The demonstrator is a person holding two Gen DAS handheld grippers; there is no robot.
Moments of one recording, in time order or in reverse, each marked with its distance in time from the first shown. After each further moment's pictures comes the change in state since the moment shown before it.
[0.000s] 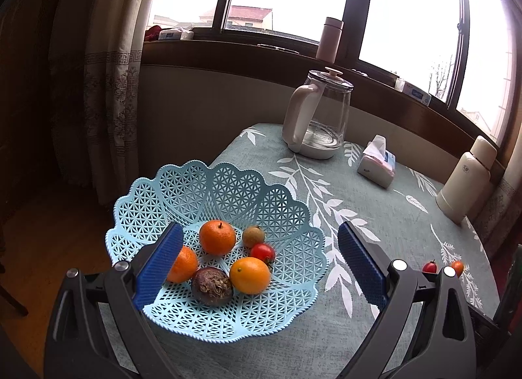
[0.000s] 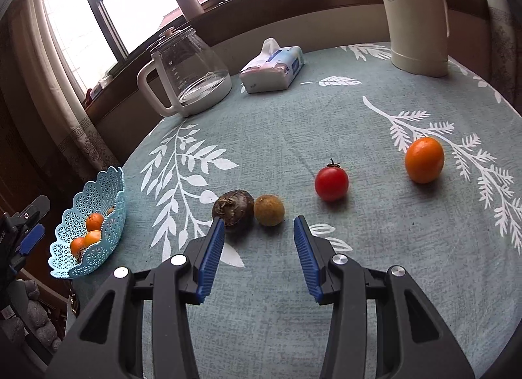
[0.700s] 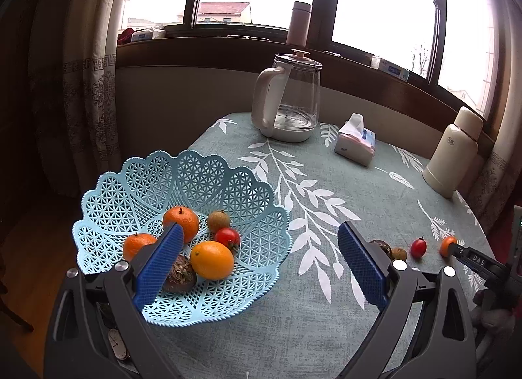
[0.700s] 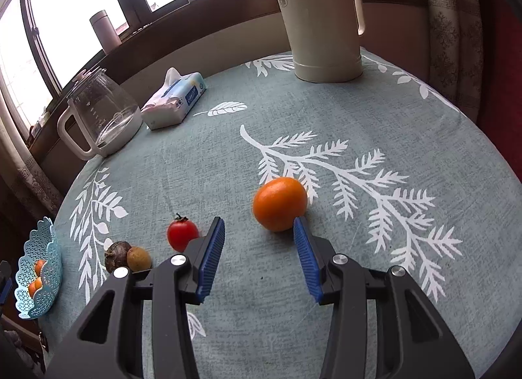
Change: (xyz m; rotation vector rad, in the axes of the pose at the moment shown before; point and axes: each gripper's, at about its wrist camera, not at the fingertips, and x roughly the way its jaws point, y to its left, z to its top) left arm 0.003 -0.035 -0.015 0.092 0.034 -0.051; right arm -0.007 -0.094 0.037 0.119 -0.048 -0.241
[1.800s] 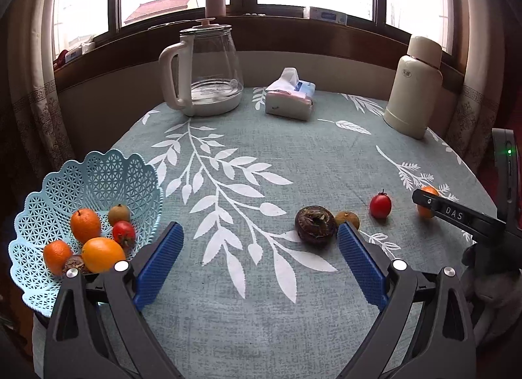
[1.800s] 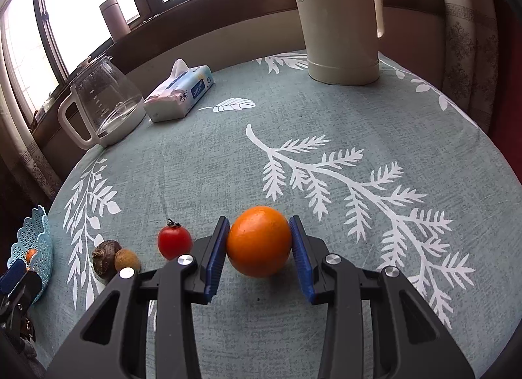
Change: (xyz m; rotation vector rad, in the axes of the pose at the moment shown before) left arm 0.039 -0.107 -0.026 0.242 0.100 -0.099; right arm 0.016 0.000 0.002 -0.054 0.006 0.033
